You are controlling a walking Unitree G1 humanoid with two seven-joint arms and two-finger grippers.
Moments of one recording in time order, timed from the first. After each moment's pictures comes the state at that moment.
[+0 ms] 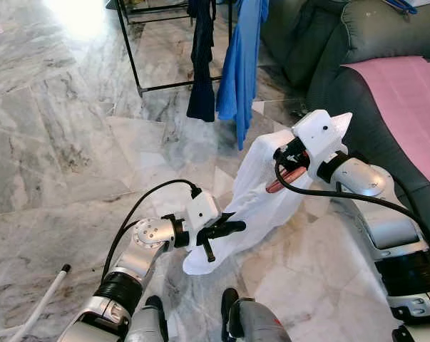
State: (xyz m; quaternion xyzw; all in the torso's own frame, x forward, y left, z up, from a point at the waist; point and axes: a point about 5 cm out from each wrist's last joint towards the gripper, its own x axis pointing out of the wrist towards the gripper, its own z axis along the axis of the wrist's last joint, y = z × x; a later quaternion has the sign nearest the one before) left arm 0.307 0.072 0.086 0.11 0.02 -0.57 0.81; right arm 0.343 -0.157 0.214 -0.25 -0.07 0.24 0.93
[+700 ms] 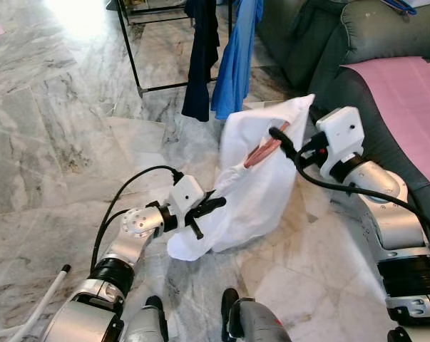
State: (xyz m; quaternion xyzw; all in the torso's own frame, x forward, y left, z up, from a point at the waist) left arm 0.332 0.102 0.092 0.14 0.02 -0.47 0.87; right arm 0.343 -0.175 0.224 -0.18 -0.14 0.21 0.95
